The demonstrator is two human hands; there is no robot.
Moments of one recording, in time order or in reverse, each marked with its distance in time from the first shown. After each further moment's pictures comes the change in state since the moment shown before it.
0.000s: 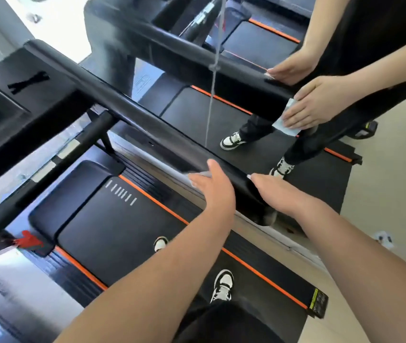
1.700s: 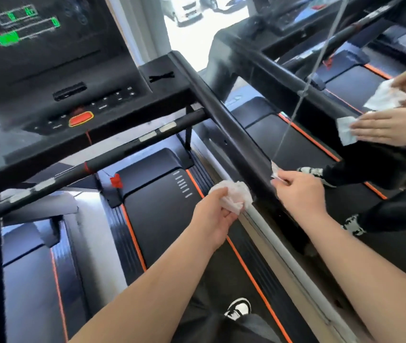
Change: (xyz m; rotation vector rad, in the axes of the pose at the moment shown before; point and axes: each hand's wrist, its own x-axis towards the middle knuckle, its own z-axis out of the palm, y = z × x) left_hand -0.055 -0.013 -0.106 -0.589 -0.033 -0.021; right_hand 0.006 -0.031 0.019 0.038 0.374 -0.431
